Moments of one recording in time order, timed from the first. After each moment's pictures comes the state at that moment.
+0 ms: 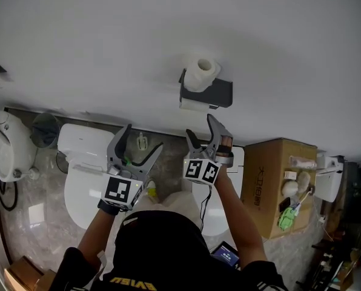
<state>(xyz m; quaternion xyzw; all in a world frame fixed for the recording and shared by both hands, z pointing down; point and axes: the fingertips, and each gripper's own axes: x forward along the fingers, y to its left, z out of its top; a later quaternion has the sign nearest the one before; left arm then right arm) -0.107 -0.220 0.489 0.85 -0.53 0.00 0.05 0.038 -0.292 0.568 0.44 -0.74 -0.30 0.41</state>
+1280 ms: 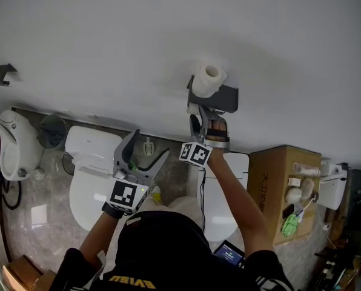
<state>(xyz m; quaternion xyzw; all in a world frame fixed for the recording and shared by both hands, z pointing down) -0.111 -0.205 0.482 0.85 -0.53 0.01 0.04 0.009 -0.353 0.597 0.41 -0.66 -0.40 0.48</state>
